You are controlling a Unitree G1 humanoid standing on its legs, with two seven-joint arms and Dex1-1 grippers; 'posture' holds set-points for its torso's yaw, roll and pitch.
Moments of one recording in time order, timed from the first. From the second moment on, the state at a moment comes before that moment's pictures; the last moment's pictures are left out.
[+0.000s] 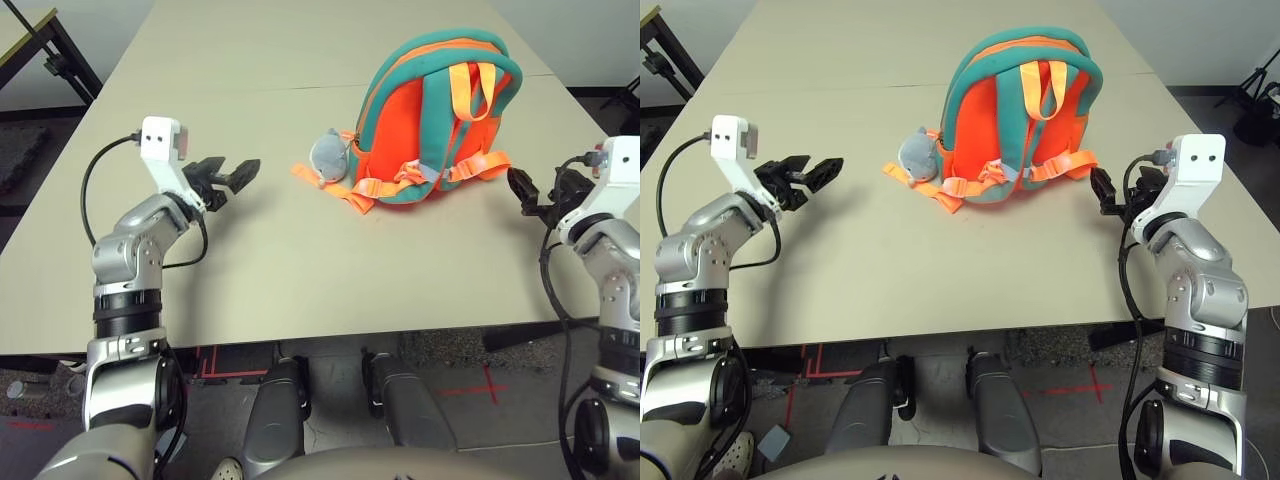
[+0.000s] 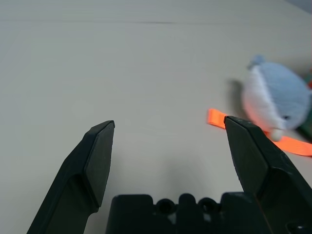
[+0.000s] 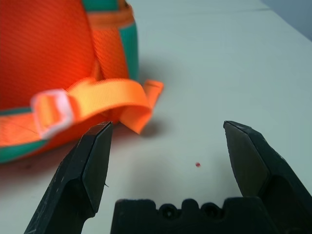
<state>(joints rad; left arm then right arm) -0.47 0.44 0.31 0.15 -0.42 0.50 -0.45 -0.30 -0.46 -0.41 0.06 0.33 0.42 0.31</state>
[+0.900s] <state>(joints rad) -0.40 0.44 0.40 0.32 -0.35 0.19 -0.28 -0.38 -0.41 -0.39 0.32 0.29 0.03 0.26</state>
